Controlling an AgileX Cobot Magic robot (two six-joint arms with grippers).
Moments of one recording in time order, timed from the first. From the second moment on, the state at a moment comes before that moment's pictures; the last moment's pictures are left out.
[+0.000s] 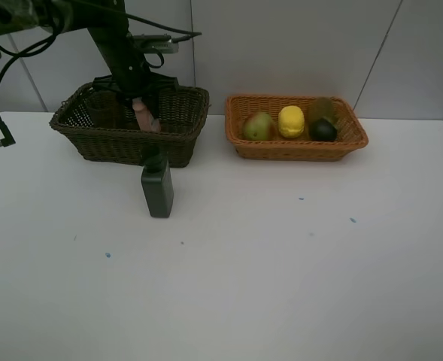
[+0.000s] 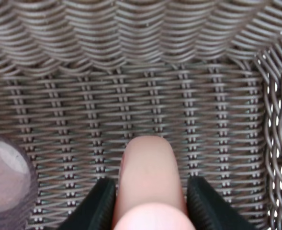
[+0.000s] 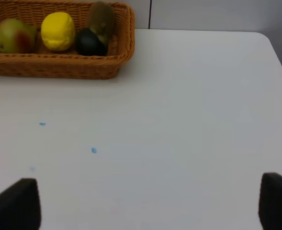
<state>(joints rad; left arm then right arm) -0.27 2.44 -2.16 -0.07 1.06 -0.07 -0.02 0.00 -0.52 -0.11 1.06 0.01</state>
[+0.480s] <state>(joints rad) -0.27 2.44 -2.16 -0.06 1.07 -0.05 -0.02 0.00 -0.52 -0.11 1.06 0.01</state>
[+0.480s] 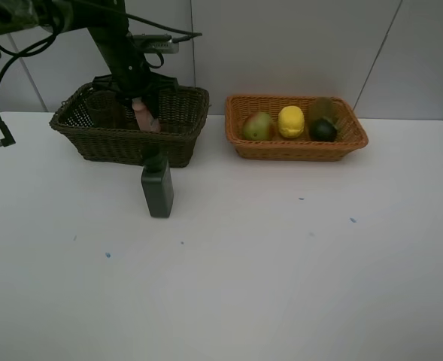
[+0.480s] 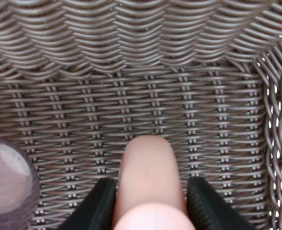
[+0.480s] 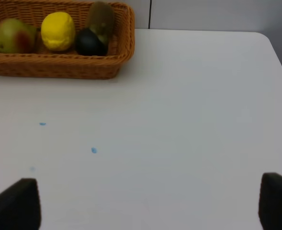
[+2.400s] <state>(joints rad) -0.27 2.13 -2.16 -0.10 1.20 -0.03 -0.02 0.00 -0.52 -0.11 1.06 0.01</state>
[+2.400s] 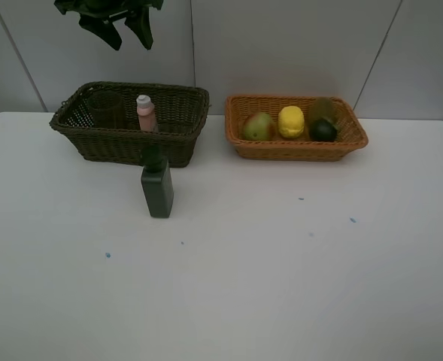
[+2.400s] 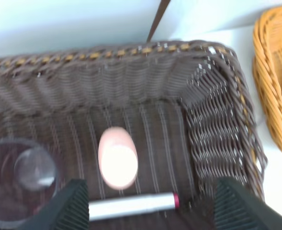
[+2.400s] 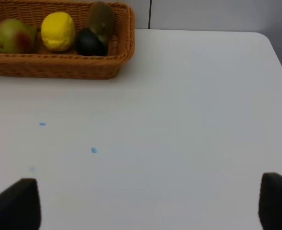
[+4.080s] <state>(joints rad) -0.54 1.94 -1.60 -0.03 1.22 -0.33 -0.02 0.00 -0.52 -0.11 1.06 0.01</state>
